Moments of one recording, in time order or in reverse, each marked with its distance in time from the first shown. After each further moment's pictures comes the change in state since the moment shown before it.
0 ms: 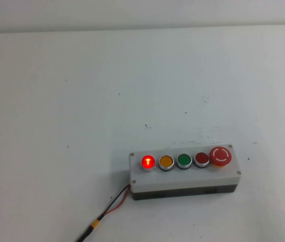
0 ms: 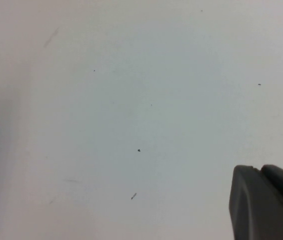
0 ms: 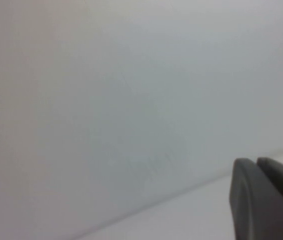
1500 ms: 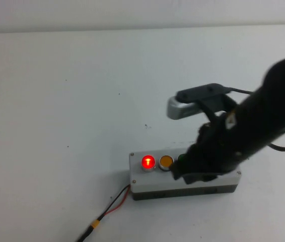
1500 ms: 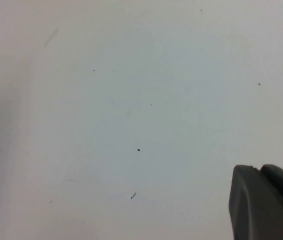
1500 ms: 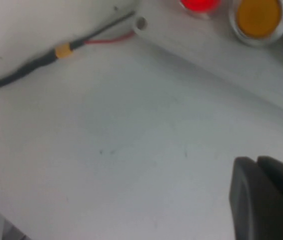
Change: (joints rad) right arm 0.628 1.517 -1.210 0.163 1.219 -0.321; left arm 0.000 0.000 0.000 0.000 0.000 0.000
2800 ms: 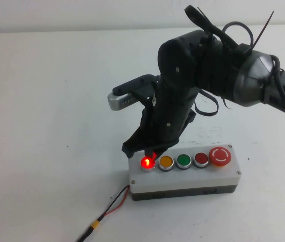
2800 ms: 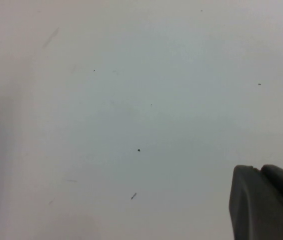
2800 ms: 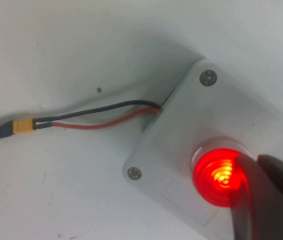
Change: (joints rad) right arm 0.067 0.502 -0.582 -0.138 0.221 -0.022; left arm 0.000 0.000 0.000 0.000 0.000 0.000
